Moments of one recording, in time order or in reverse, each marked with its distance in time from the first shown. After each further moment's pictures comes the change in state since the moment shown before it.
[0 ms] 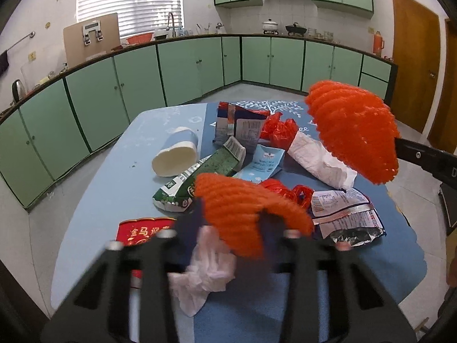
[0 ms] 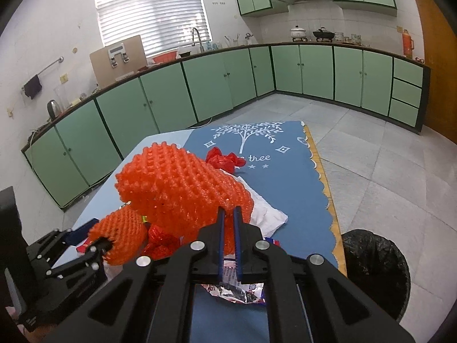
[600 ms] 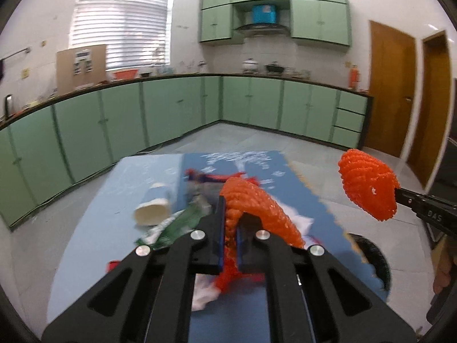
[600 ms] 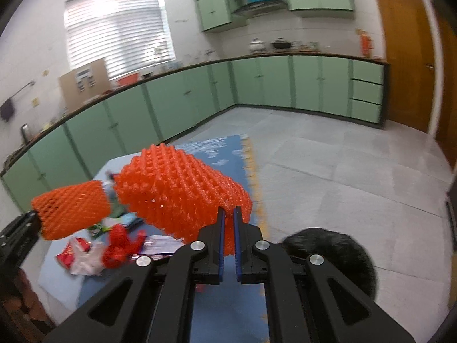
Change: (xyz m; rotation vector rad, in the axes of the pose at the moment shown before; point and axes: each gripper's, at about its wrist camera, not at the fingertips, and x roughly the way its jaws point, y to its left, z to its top) left arm -0.053 -0.032 0.037 0.017 -0.205 -0.145; right arm -0.065 -0.078 -0.010 0.109 -0.091 -0.192
